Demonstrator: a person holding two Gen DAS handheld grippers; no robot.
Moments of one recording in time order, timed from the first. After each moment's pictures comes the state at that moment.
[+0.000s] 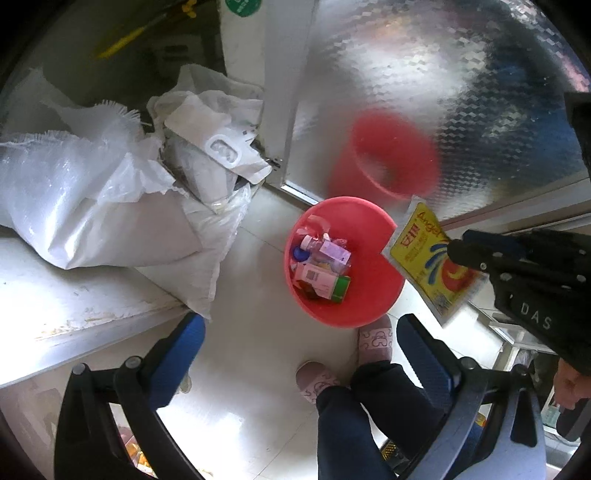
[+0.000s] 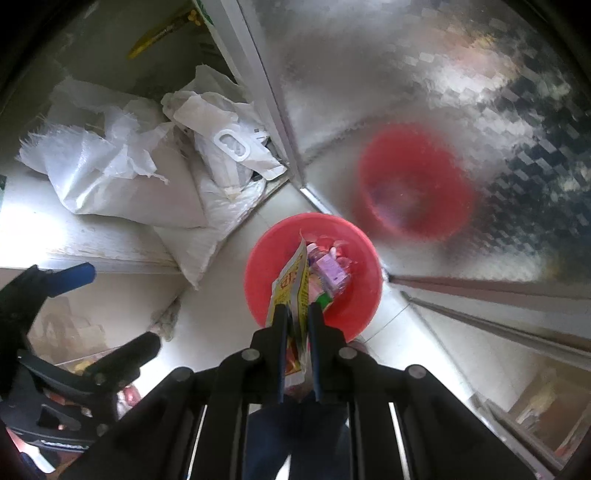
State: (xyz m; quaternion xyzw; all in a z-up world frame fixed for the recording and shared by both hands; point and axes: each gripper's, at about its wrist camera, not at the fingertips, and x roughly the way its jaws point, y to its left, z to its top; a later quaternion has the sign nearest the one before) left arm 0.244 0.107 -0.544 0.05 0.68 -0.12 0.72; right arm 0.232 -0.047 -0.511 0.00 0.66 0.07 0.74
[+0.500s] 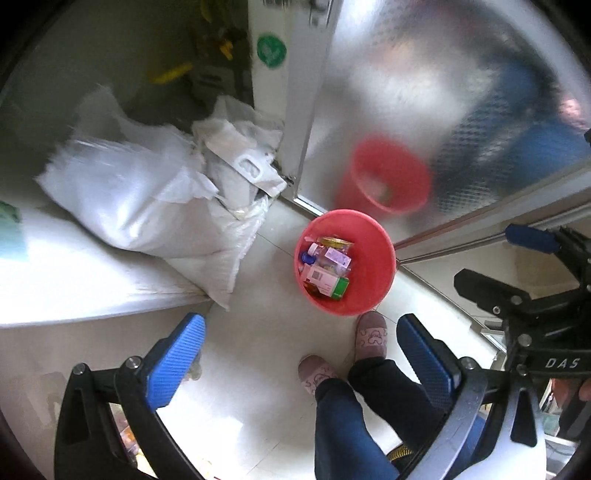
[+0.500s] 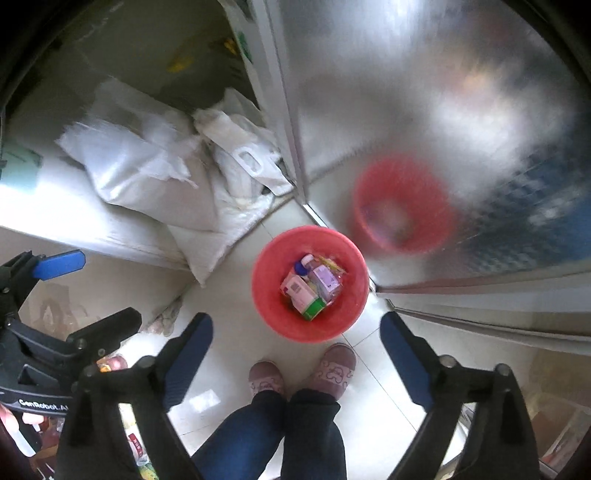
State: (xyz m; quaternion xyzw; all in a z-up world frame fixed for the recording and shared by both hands) left arm 0.211 0.128 -0.435 0.05 0.66 -0.10 0.74; right arm 0.196 -0.046 -0.422 -0.02 0.62 0.10 0.78
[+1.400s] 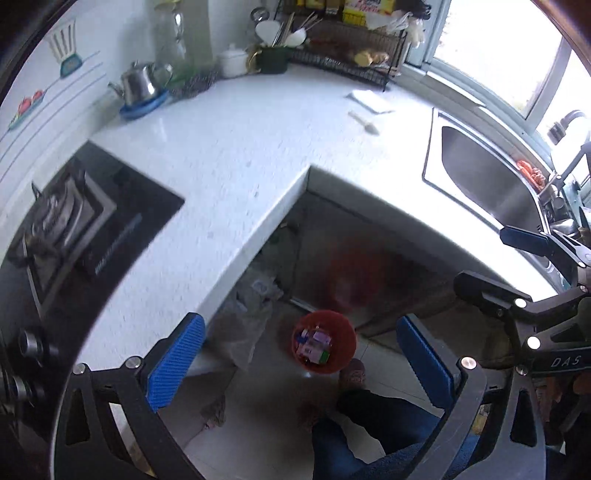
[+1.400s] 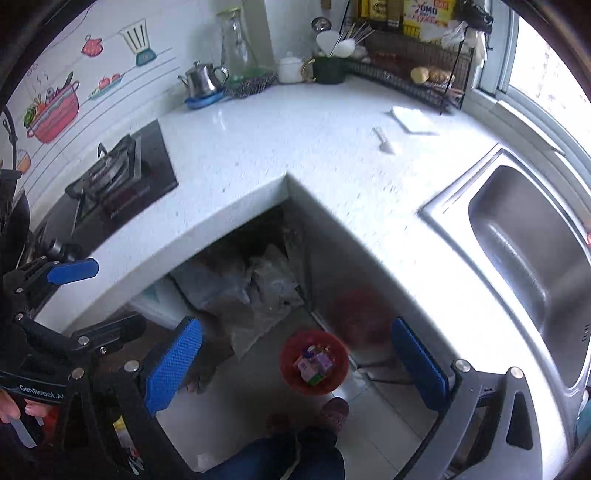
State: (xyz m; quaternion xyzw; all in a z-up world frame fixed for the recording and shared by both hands) left arm 0.231 0.125 -0.132 0.05 0.53 -0.13 0.84; right arm 0.177 -0.056 -0.130 -0.01 0.48 0.10 0.87
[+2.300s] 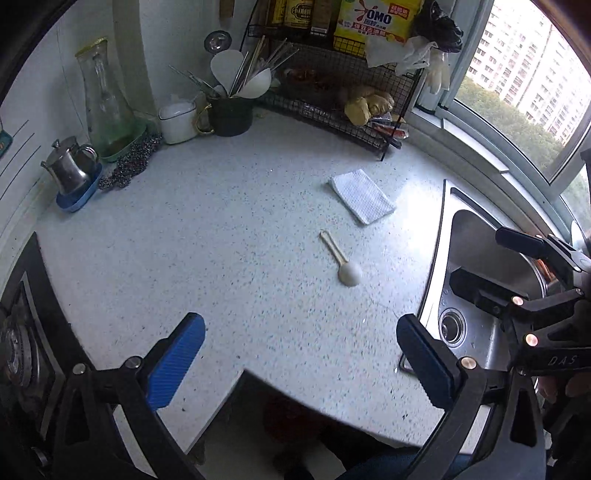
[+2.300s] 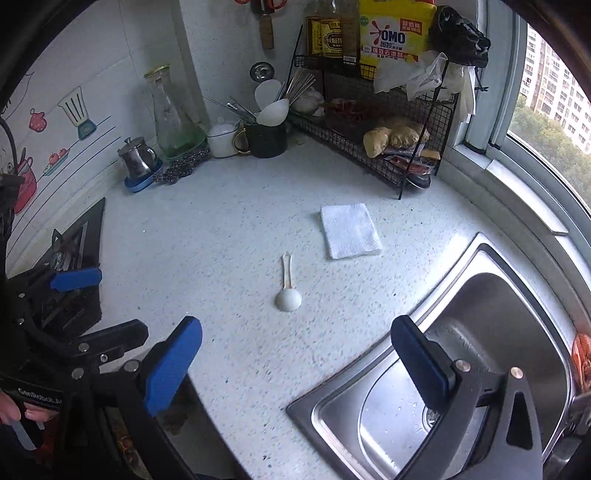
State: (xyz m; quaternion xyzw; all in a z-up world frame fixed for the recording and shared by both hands) left arm 0.463 0.011 -0.114 0.02 0.53 -0.12 0.84; right arm 0.368 -0.173 -0.073 -0.01 0.46 0.11 0.88
